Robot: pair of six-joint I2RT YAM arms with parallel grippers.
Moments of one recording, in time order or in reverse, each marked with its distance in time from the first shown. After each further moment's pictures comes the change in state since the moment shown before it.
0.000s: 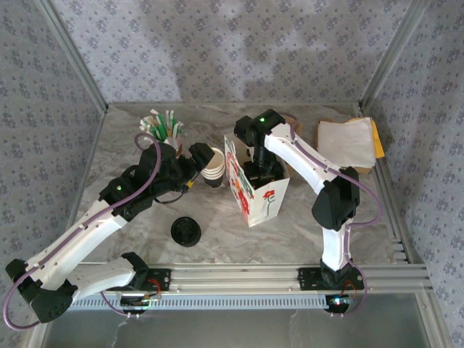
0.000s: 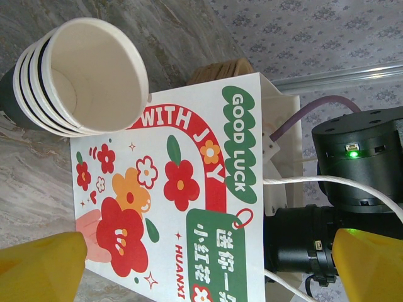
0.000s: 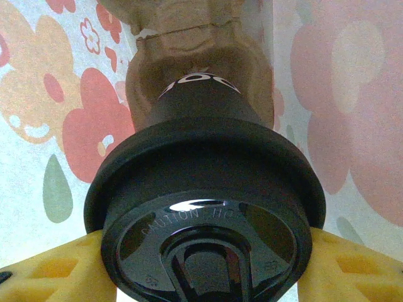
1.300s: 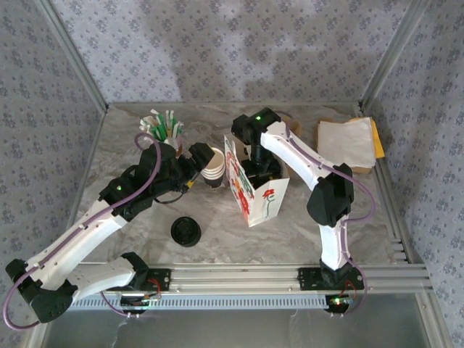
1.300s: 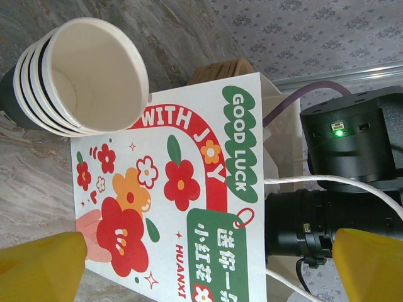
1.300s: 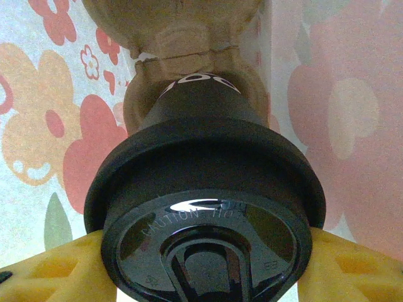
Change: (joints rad) left arm 0.000 0.000 0.000 -0.001 0.000 0.000; right arm -0.005 0.060 0.052 0.000 0.027 -0.034
